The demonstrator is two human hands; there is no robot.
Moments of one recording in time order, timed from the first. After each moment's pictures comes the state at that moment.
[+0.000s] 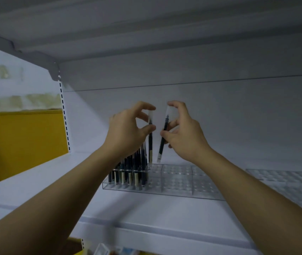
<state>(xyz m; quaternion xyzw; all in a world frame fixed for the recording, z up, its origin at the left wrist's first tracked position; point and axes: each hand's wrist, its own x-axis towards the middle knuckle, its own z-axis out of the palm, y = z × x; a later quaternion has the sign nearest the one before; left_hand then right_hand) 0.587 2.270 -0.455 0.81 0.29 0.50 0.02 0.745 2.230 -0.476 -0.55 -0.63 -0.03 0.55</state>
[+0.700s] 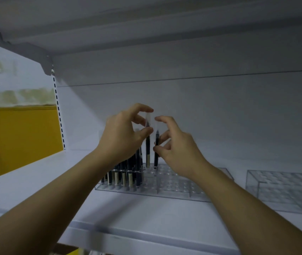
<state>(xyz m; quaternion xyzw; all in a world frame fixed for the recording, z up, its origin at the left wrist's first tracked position) 0.591 2.281 -0.469 0.83 0.29 0.48 0.01 0.749 2.235 -0.509 -0.55 -0.68 -0.01 0.48</state>
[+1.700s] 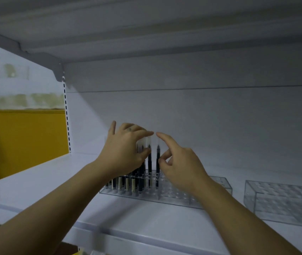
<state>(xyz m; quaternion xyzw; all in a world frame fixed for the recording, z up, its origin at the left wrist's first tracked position) 0.578 2.290 -0.480 0.86 0.34 0.36 -0.15 0.745 2.221 -0.515 -0.60 -0.69 -0.05 0.40</state>
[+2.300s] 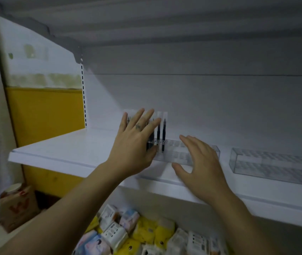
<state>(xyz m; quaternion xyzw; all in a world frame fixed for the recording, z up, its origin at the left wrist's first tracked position) 0.543 2.198 -0.527 0.85 0.32 0.38 -0.18 0.725 2.112 -0.572 -0.64 -0.65 -0.14 0.39</state>
